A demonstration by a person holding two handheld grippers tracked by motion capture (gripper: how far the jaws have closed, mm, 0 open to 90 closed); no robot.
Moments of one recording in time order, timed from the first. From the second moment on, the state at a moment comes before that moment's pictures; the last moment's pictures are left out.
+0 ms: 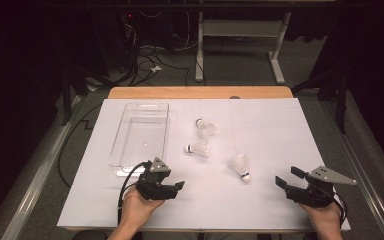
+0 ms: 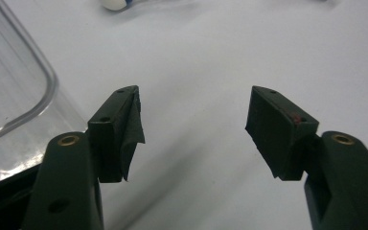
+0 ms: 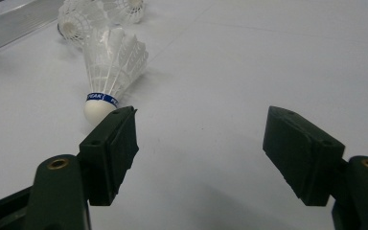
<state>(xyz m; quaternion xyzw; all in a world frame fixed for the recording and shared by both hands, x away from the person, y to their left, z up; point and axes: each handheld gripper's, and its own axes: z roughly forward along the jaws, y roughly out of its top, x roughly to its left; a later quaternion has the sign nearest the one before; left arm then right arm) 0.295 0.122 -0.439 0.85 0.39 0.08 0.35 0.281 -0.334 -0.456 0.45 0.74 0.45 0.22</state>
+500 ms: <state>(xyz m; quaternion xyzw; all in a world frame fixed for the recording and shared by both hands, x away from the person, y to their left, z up) 0.285 0.144 -0.440 0.84 0.40 0.09 0.36 0.281 -0.334 -0.456 0.45 0.74 0.45 0.22</state>
